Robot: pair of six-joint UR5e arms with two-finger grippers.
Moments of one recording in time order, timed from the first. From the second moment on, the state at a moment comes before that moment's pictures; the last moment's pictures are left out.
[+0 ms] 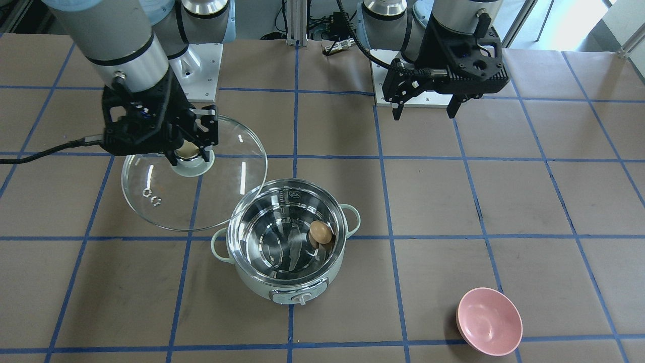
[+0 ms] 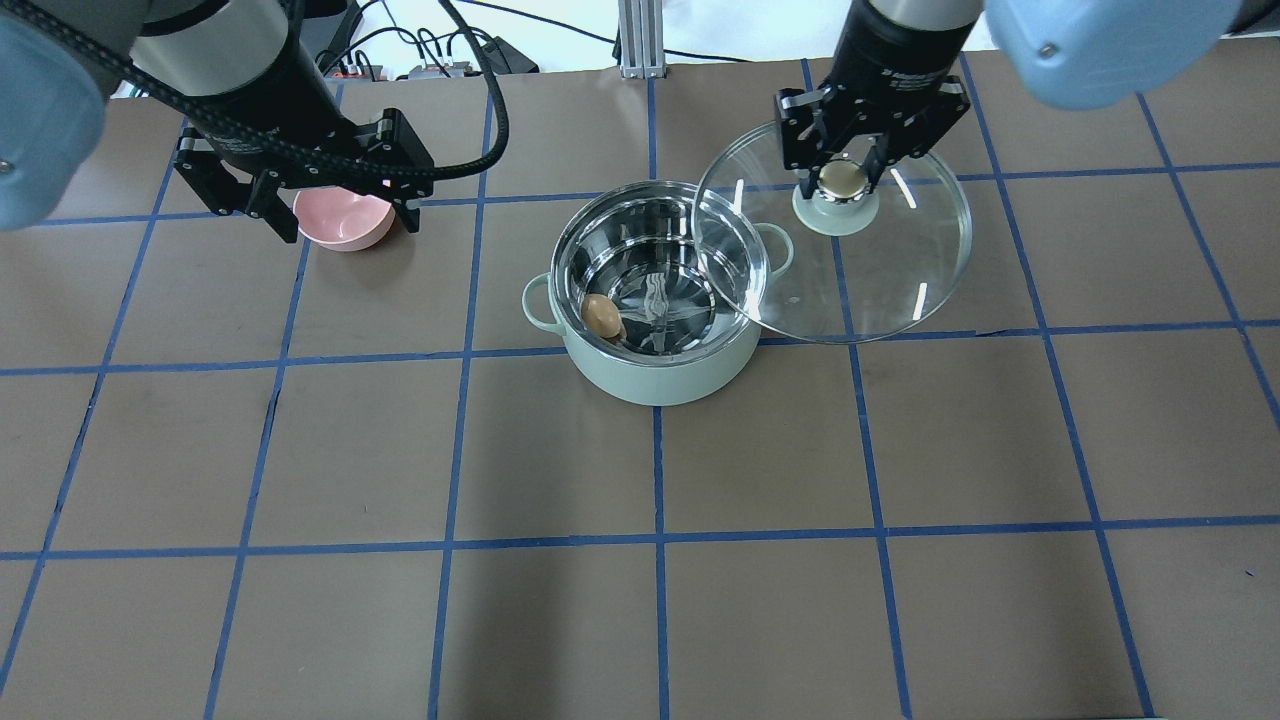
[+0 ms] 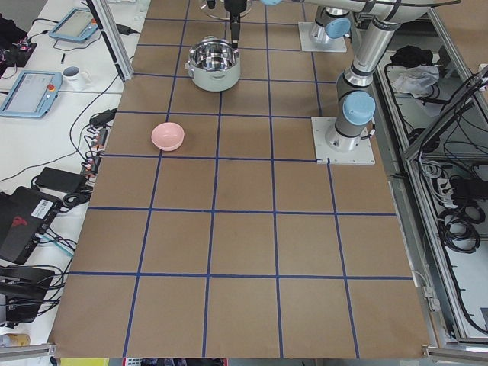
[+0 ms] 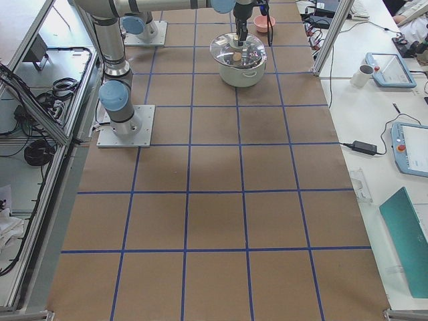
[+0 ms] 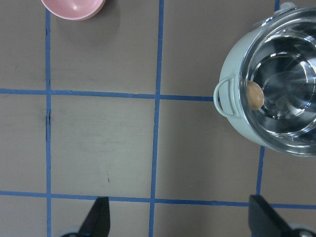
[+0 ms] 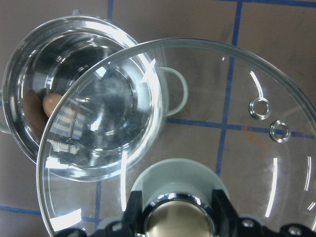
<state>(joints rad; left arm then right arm) -1.64 -1.55 -1.50 -1.62 1.59 -0.13 1.68 -1.43 1.42 -1.59 -1.50 0.00</state>
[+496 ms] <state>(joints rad) -1.58 -1.55 -1.50 -1.61 1.55 -0.08 1.80 -1.32 1.41 -1.71 -1.49 0.12</state>
